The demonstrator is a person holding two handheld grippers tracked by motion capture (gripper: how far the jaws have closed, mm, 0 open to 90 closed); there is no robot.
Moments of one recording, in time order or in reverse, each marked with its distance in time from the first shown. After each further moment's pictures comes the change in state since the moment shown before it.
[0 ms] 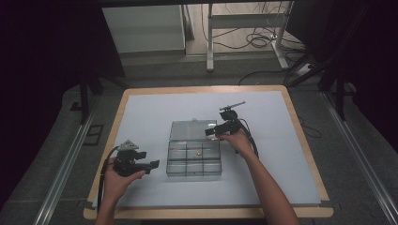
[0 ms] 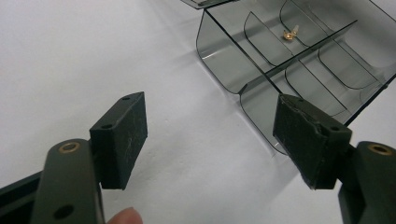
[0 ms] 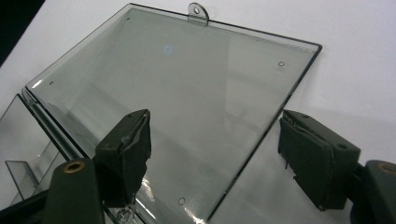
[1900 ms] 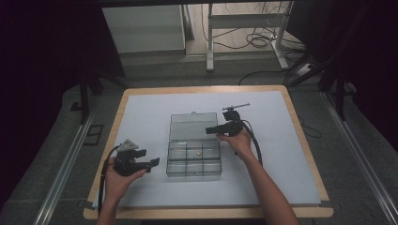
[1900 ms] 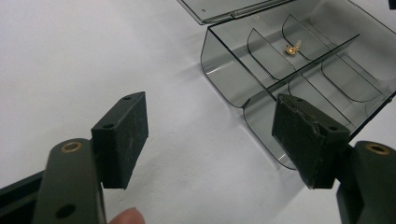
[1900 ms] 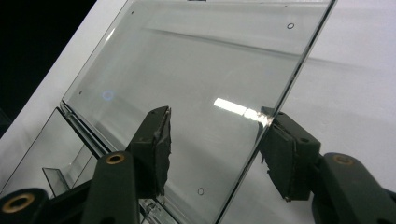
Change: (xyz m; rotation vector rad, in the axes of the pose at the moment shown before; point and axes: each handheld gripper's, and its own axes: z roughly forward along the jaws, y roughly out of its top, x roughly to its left) left arm -0.003 0.001 -0.001 -0.050 0.027 0.004; right arm 0.000 -0.006 -0.009 -0.087 0.066 0.019
